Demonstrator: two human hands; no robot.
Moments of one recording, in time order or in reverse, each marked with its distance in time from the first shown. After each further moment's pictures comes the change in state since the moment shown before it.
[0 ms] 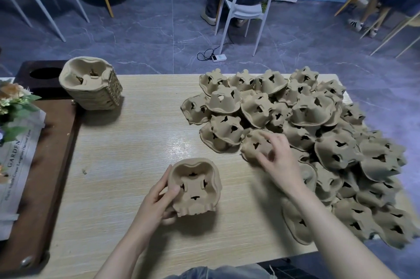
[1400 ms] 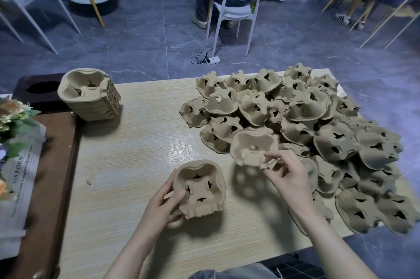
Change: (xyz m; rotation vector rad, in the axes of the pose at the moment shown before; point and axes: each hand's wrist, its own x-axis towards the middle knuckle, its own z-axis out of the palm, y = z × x) left_hand 0.004 0.005 -0.007 0.026 -0.042 -0.015; right_hand -0.050 -0.014 -0.001 0.218 0.192 0.085
